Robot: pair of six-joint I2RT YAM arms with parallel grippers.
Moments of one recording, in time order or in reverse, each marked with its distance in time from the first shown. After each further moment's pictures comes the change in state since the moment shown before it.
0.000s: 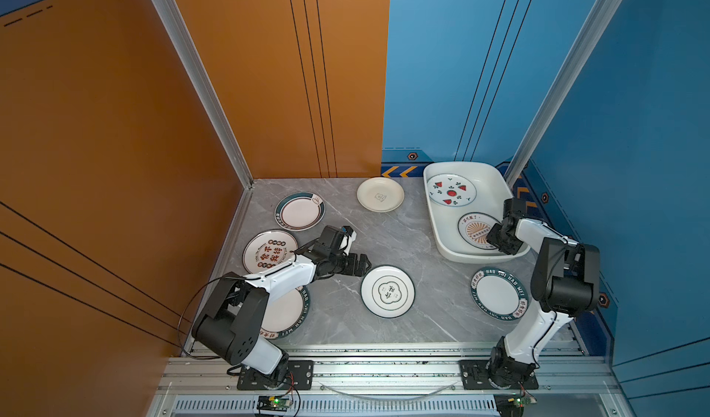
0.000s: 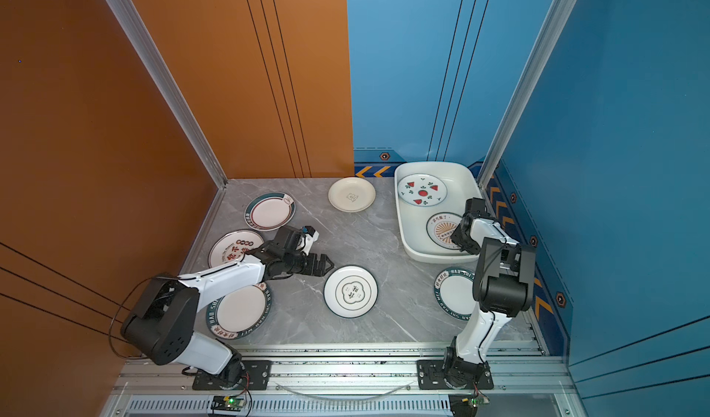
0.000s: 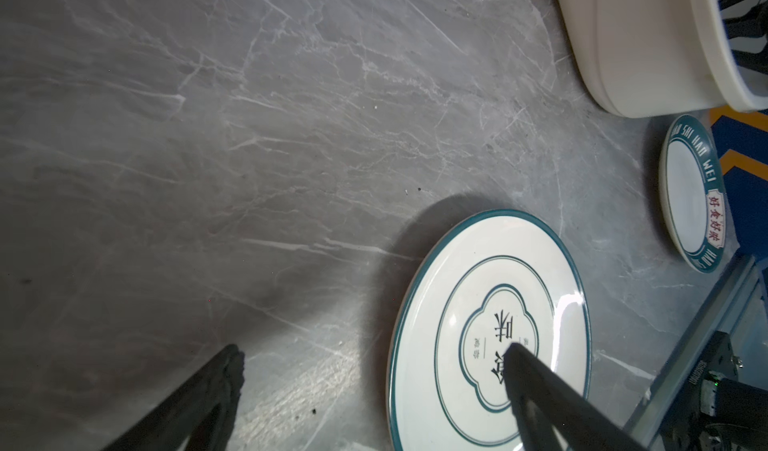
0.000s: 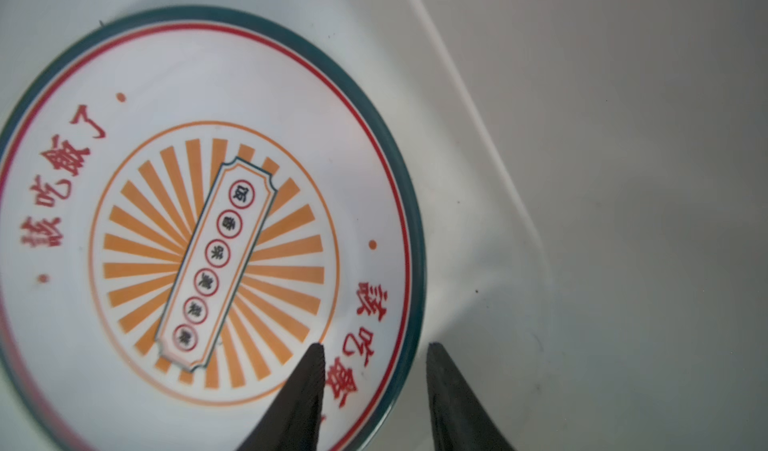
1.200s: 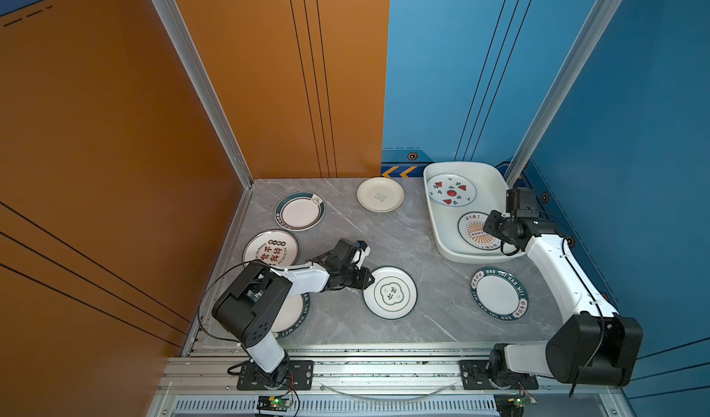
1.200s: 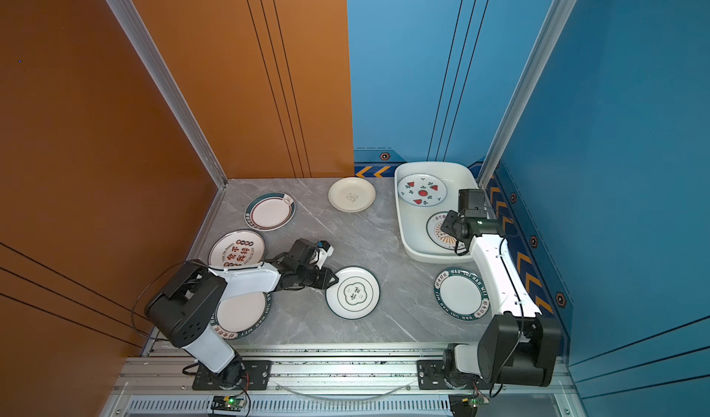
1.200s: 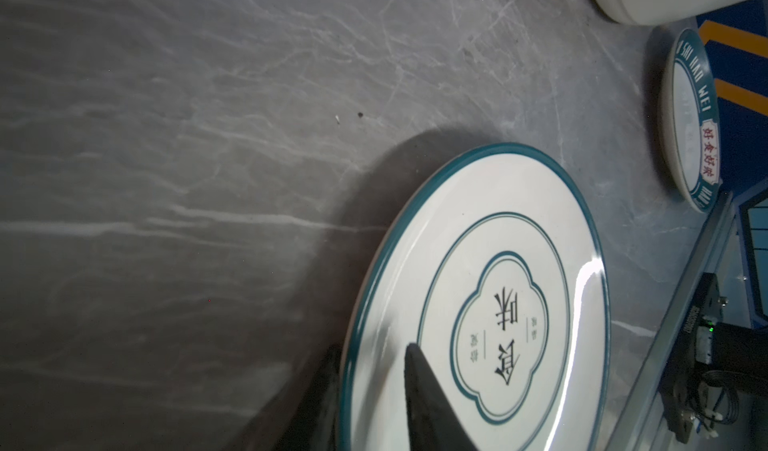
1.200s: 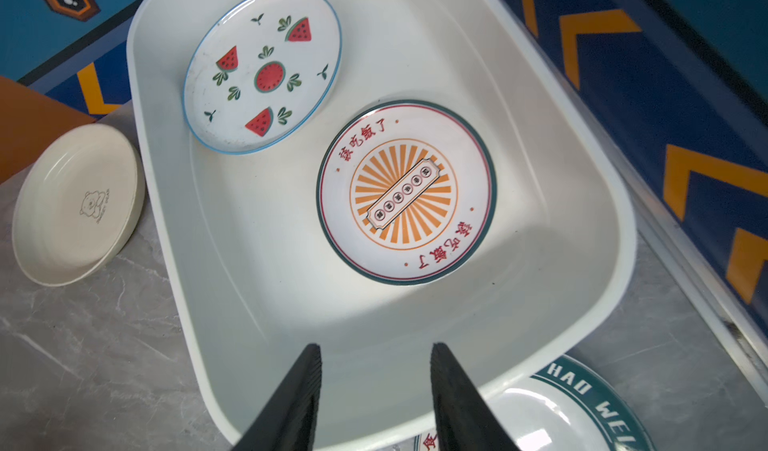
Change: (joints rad) left arm -0.103 0.135 -0.074 0.193 0.080 -0.042; right arm 0.182 -0.484 -0.058 -0.127 -0.075 -0.025
